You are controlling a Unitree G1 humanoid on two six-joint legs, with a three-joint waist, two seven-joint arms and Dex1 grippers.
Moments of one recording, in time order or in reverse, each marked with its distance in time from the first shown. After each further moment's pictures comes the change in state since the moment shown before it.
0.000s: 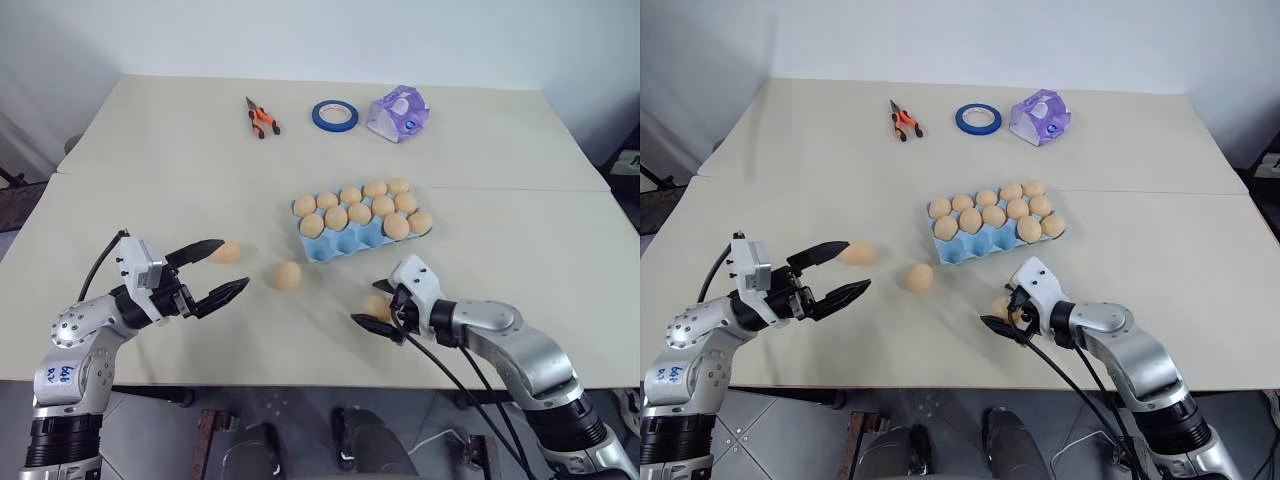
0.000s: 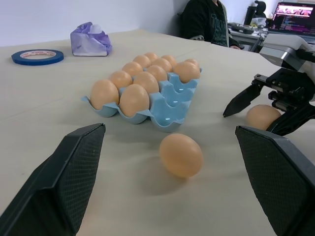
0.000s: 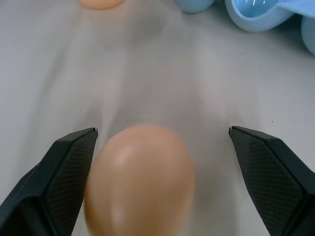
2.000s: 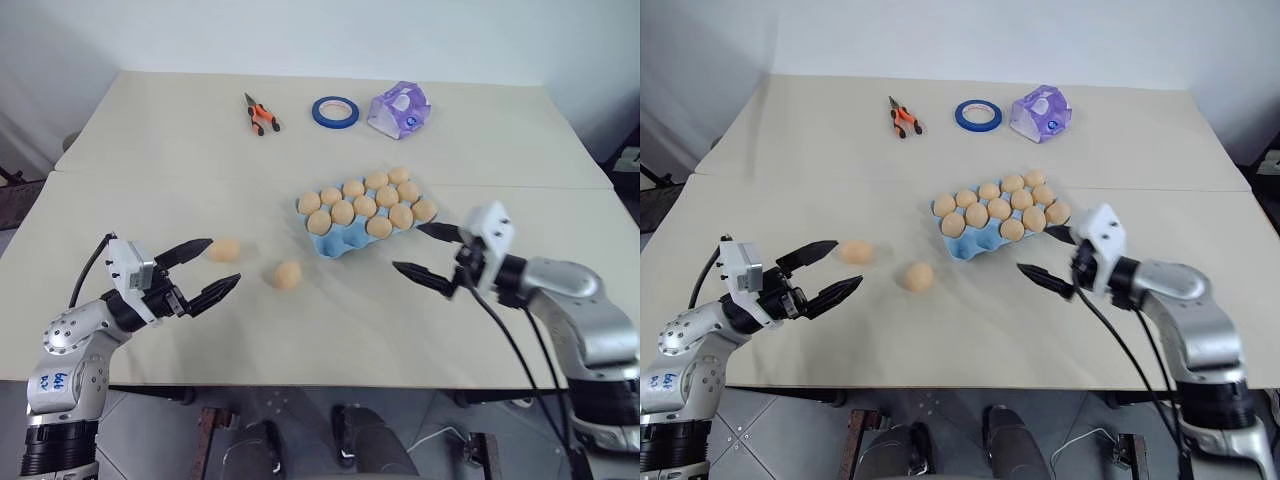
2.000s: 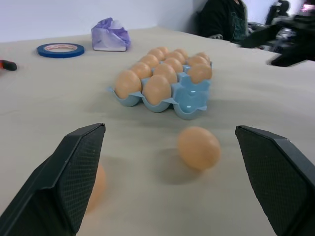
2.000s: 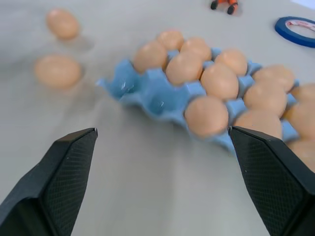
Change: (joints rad) left arm 0.062 -0.007 0.048 -0.012 0.000 -0.002 0.059; right arm 0.036 -0.144 -0.382 0.105 0.104 -0.324 0.332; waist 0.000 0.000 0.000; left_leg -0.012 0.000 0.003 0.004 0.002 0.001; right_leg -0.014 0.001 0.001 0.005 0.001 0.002
